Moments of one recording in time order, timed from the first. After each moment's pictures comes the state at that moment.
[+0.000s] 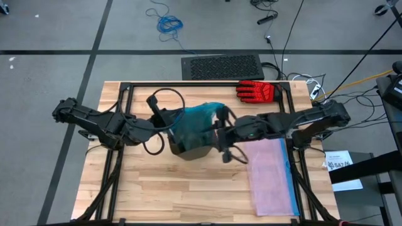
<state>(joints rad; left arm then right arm) -0.34 1.25 1.32 -0.43 -0.96 0.14 0.23 1.47 1.42 -0.32 0.23 -0.24</state>
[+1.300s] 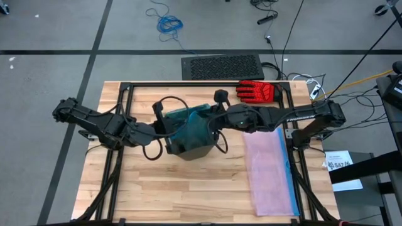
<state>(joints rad) -0.37 1.25 1.32 -0.51 -0.77 0.08 0.11 1.52 1.42 -0.17 0.48 -0.51</state>
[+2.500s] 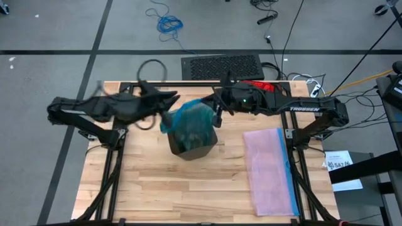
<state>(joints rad) -0.19 1.18 1.47 -0.52 -0.73 -0.25 -0.08 1.46 1.42 -0.24 0.19 -0.07</state>
